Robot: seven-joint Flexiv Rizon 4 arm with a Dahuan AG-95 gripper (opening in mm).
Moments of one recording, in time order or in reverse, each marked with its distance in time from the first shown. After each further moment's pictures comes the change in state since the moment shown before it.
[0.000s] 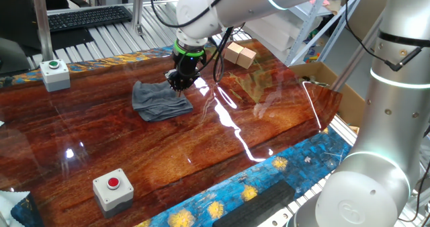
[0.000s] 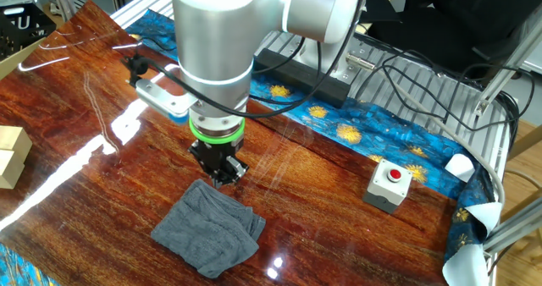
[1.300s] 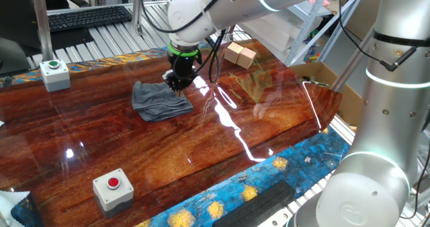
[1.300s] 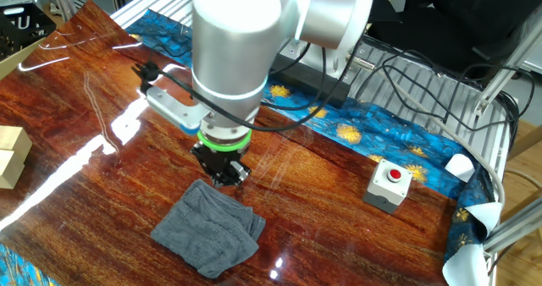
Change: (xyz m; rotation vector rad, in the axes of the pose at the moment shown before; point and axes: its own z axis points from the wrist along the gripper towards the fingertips) arm 0.001 0.000 0.000 0.058 0.024 -0.019
